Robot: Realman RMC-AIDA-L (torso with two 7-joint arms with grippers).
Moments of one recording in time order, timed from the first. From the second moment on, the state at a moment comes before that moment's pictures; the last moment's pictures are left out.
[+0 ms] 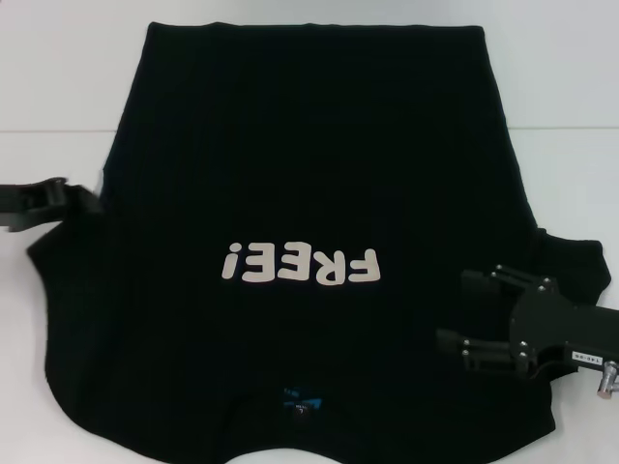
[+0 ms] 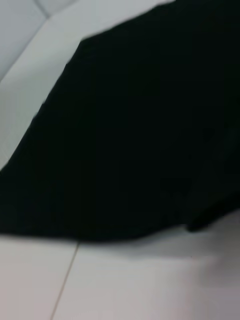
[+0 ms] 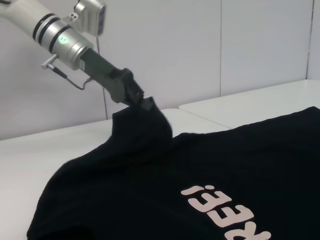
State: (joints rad) left arm -0.66 -1.94 0.46 0.72 2.40 1.32 -2.36; right arm 0.45 2.09 -0.65 -0.55 -1.97 -1.49 1.02
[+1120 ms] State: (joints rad) left arm -0.58 -1.93 0.36 0.49 2.05 1.64 -1.90; right arm 0.46 2.09 -0.59 -0.53 -1.97 -1.49 1.08
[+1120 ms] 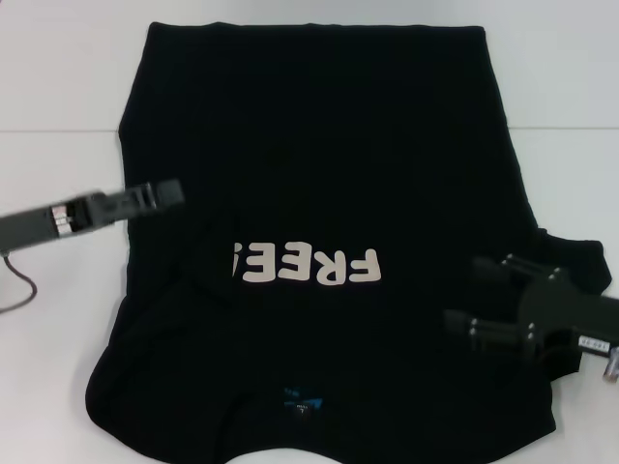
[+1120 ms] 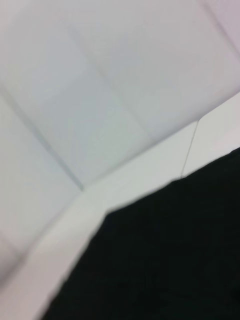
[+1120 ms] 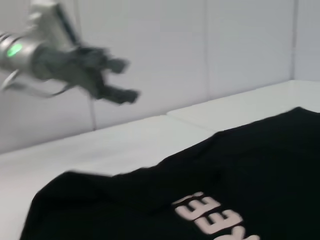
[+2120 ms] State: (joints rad) left arm -0.49 -2.05 0.51 0.54 2.07 1.76 -1.19; right arm 0.65 1.90 -0.55 -0.81 -2.61 -1.55 2.64
